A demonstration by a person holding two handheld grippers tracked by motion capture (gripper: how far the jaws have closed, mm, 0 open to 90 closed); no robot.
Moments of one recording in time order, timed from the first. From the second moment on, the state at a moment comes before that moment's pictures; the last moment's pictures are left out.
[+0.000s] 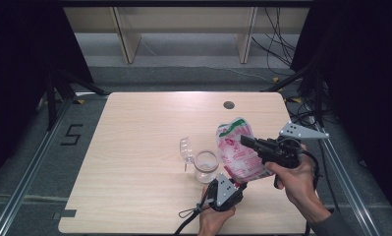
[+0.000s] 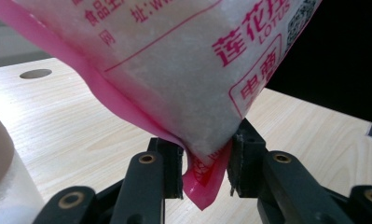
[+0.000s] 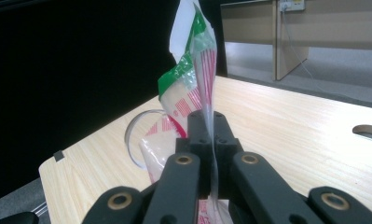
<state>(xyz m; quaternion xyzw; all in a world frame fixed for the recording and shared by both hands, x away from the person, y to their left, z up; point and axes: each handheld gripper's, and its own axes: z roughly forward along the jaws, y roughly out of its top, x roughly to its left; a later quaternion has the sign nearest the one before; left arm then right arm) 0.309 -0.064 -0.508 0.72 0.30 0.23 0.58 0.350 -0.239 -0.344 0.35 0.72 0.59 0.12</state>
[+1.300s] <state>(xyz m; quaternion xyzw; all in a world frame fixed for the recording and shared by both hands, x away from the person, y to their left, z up) 0.322 -0.064 -0.513 0.71 0.30 0.17 0.61 0.384 -0.180 -0.344 0.34 0.78 0.51 0.15</state>
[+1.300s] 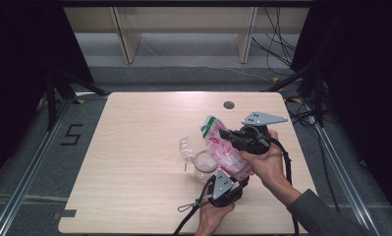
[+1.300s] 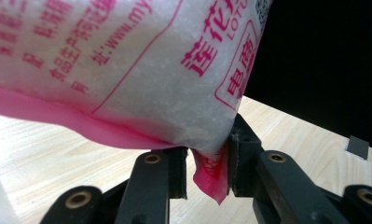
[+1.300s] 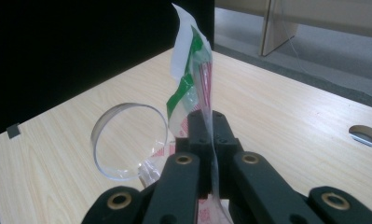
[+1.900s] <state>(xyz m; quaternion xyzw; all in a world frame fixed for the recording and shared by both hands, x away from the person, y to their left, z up) 0.324 -0.064 -0.515 0.71 0.30 0.16 0.61 0.386 -0.162 -0.350 0.32 0.80 0.48 0.17</state>
